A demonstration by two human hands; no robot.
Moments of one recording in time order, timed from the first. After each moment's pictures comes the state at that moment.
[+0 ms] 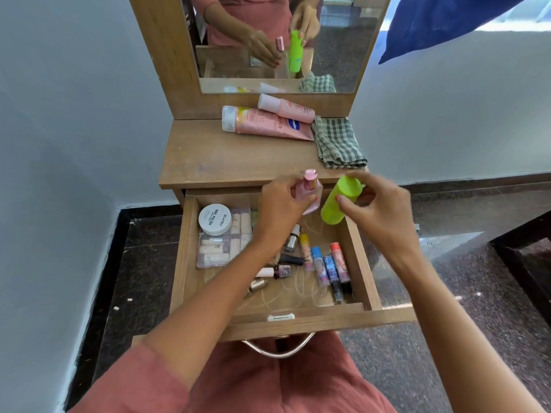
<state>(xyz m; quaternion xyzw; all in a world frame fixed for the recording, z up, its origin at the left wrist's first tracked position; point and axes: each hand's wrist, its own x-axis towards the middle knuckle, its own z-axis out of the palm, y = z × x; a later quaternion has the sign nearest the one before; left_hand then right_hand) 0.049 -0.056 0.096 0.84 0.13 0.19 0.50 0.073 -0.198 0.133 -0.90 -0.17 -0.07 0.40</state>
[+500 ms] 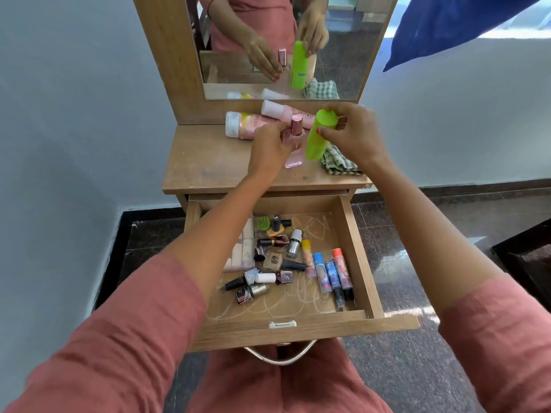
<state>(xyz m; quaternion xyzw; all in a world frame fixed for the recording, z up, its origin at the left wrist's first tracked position) 0.135 -0.001 0.121 0.87 0.13 0.22 0.43 0.175 -0.135 0.170 -0.89 -0.23 -0.06 0.39</state>
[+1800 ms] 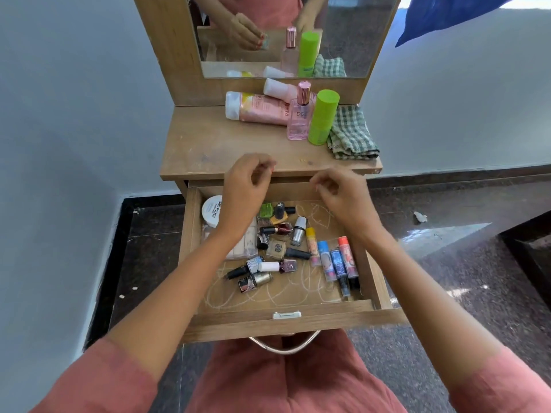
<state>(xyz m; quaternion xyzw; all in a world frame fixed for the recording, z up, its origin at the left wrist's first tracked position) 0.047 0.005 0.078 0.83 0.08 0.30 0.46 0.112 -0.159 0.084 -0.87 -0.29 -0.03 0.39</state>
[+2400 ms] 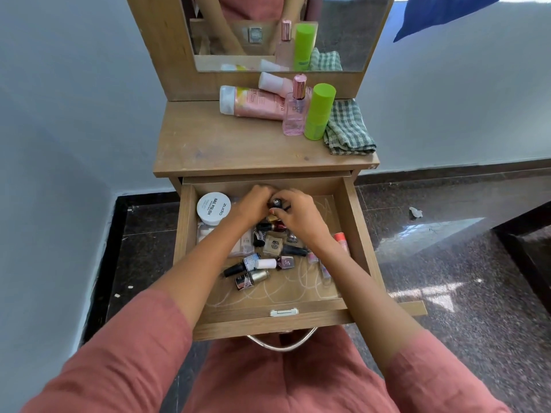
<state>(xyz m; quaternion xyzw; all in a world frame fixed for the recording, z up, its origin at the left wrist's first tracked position) 0.077 0.009 0.033 0.95 0.05 -0.11 0.29 0.092 -0.111 0.031 -0.89 -0.27 0.09 0.35</state>
